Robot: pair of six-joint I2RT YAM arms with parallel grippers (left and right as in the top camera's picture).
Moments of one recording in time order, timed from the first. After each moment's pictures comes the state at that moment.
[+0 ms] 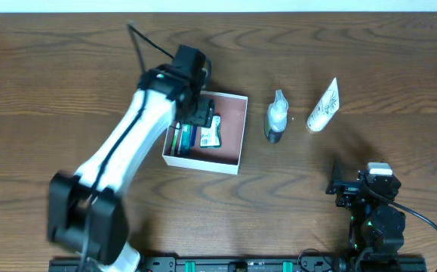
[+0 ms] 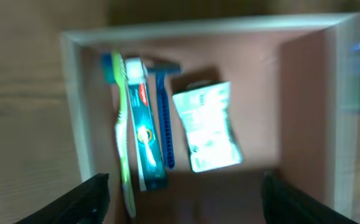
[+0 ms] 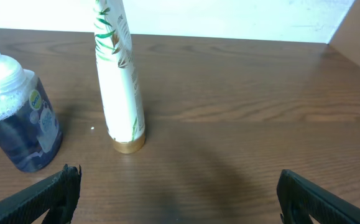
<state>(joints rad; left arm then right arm) -0.38 1.71 1.44 -0.96 0.04 -0.17 0.02 0.01 0.12 -0.38 0.13 0.00</state>
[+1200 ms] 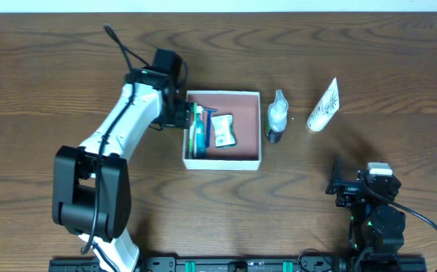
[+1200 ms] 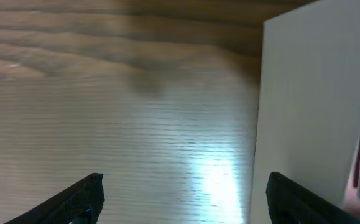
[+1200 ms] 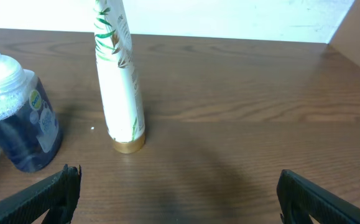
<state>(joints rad) -0.25 1.87 1.38 -0.93 -0.09 -0.18 0.02 0.01 0.12 -0.38 0.13 0.00</state>
